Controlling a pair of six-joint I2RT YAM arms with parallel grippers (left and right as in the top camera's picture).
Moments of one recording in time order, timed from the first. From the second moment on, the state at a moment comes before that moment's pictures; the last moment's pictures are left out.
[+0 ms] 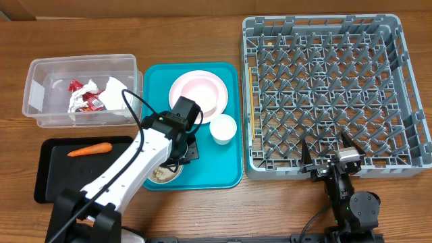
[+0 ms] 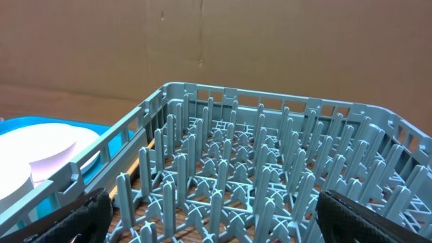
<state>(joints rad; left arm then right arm) -0.44 1.54 0.99 -0.95 -0.01 -0.65 0.11 0.01 0.02 -0.03 -0.04 -0.07</state>
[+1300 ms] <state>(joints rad) 0.25 1.21 1.01 -0.99 0.11 -0.41 0.11 0.01 0.02 -0.03 -0.04 -0.07</state>
